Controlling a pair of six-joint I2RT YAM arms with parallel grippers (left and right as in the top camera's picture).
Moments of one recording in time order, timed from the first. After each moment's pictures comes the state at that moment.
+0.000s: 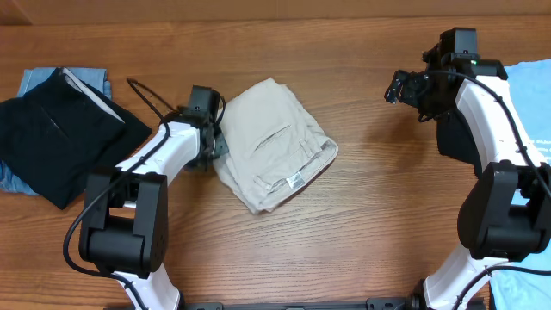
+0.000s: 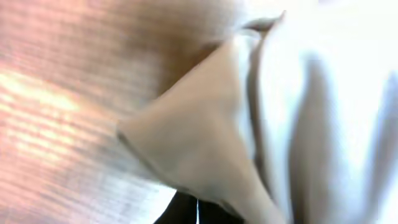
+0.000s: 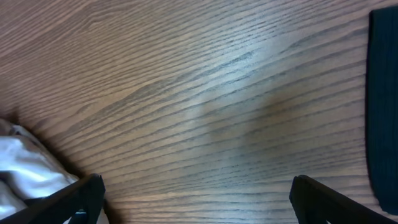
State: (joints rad) left arm -0.19 1.90 1.16 -0.59 -0.13 -0.56; right arm -0.09 1.94 1.59 -0.89 -0.20 0.25
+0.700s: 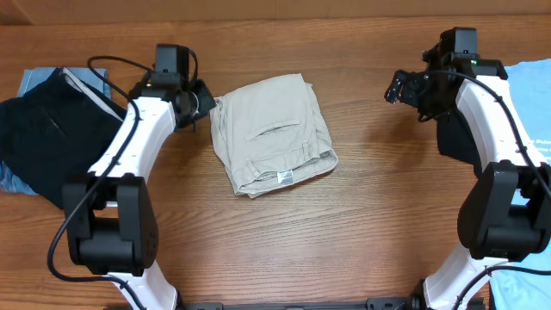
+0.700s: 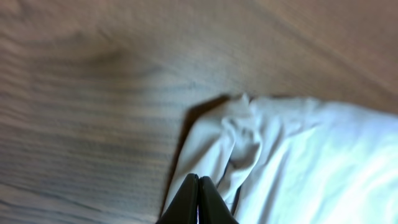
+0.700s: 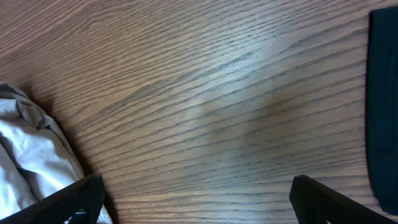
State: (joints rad) left arm -0.09 1.90 1.41 -0.60 0.07 -0.58; right arm -0.09 1.94 1.59 -0.89 -0.20 0.25
